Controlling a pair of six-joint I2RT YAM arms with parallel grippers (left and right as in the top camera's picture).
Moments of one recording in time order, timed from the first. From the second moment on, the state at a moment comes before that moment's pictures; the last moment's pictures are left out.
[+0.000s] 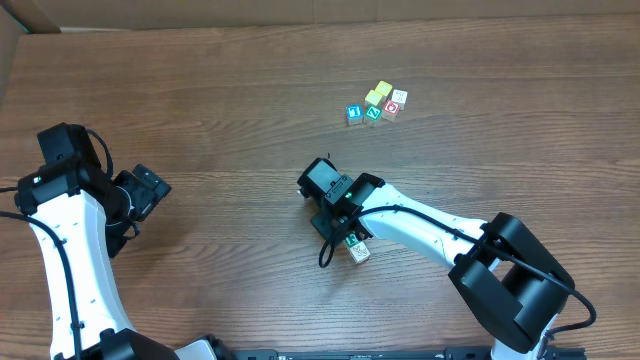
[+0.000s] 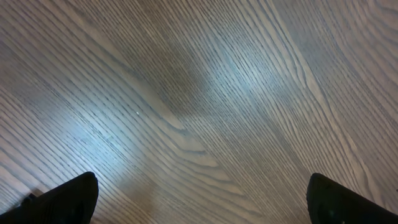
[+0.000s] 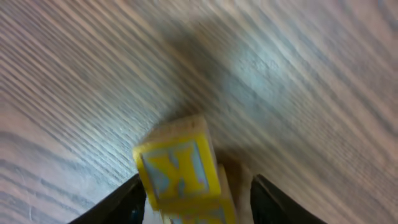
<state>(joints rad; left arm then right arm) 0.46 1.43 1.25 -1.20 0.03 -0.49 0.84 1.92 1.25 -0.64 0.02 0.12</state>
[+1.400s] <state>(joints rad) 0.46 1.43 1.25 -1.20 0.03 -0.49 0.84 1.92 1.25 -0.72 0.04 0.16</state>
